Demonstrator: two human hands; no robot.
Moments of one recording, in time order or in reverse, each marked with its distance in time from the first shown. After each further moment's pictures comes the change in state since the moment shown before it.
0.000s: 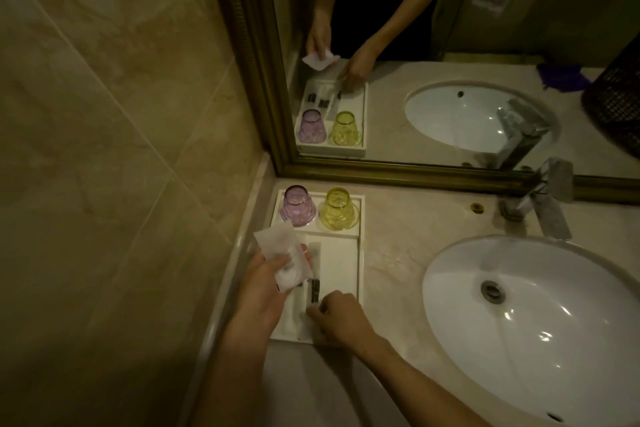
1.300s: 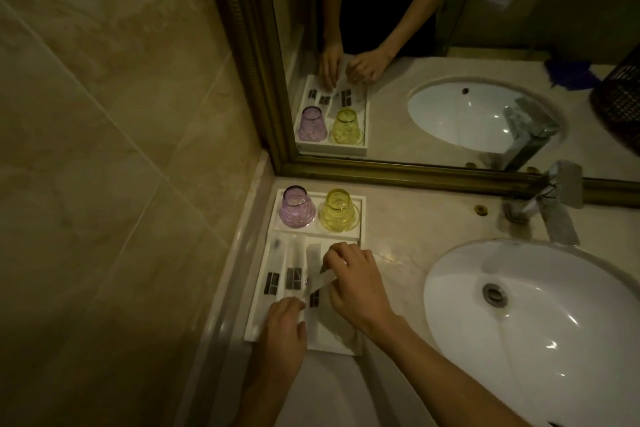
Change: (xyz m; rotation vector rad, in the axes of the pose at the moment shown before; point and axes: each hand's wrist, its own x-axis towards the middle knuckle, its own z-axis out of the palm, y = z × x) left_hand 0.004 -0.101 -0.071 1.547 0.054 0.580; right_hand 0.012 -0.001 -0.052 -0.336 0.466 -0.568
